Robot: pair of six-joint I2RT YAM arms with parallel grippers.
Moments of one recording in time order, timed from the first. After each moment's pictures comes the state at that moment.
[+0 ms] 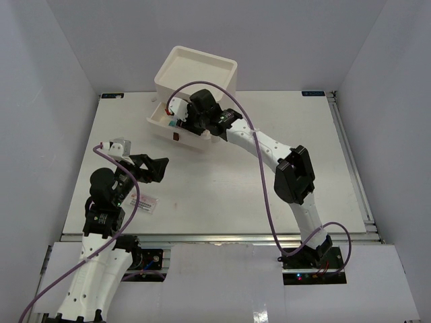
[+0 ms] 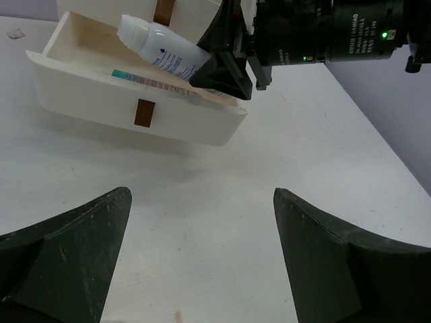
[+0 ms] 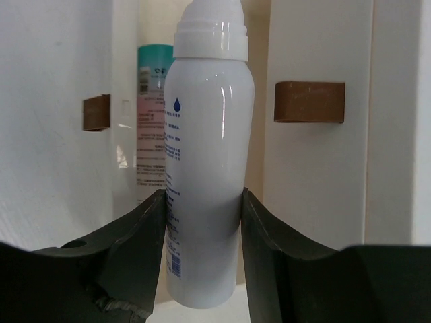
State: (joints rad) left arm -0.13 0.51 0.56 -0.11 0.31 -0.31; right arm 0.81 2.18 2.06 -0.45 -0.01 -0.63
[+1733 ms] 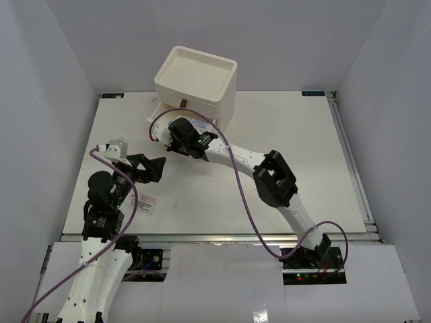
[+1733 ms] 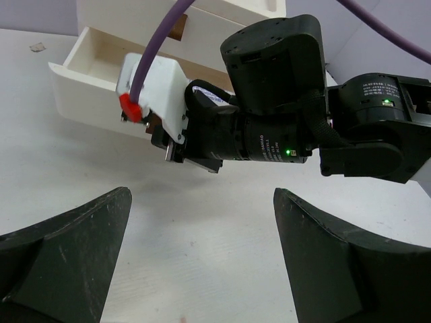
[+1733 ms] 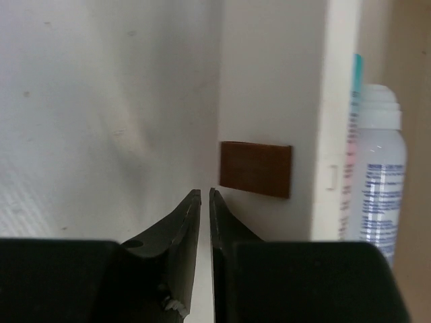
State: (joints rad) left arm -0.13 0.47 0.56 -0.11 0.26 -0.31; right arm 0.95 2.31 2.01 -0.38 0.13 -0.55
